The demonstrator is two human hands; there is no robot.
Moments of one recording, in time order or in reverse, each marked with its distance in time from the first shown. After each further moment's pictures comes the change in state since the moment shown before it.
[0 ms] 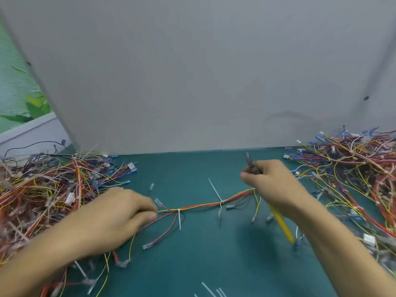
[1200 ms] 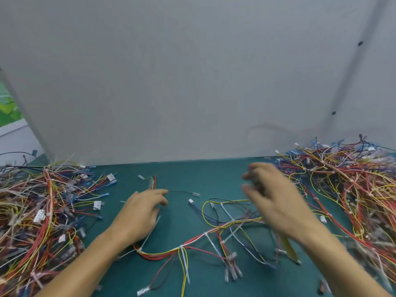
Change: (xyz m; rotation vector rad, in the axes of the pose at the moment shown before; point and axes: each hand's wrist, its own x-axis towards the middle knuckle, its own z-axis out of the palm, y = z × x) left_hand 0.093 -0.019 0.098 -0.126 0.217 -0.079; right_hand -0.025 0.016 -0.031 -0.276 0.161 -0.354
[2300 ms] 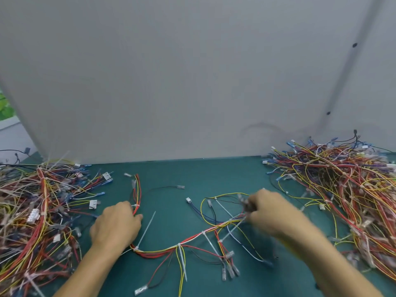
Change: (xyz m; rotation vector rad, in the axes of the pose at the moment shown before) left_hand -0.023 0.008 -0.008 0.169 0.032 -0.644; right_hand 0.001 0.010 0.014 -0.345 -0.469 0.358
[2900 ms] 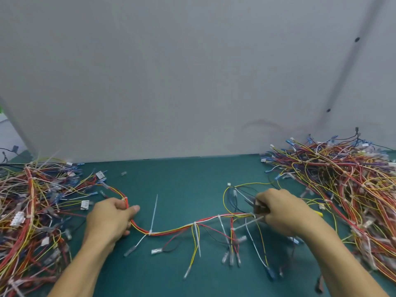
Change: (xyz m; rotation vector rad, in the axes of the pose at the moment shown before) left_hand 0.020 -0.003 0.018 -0.880 -0.051 -0.211; right_hand 0.011 0.031 -0.002 -0.119 0.017 -0.053
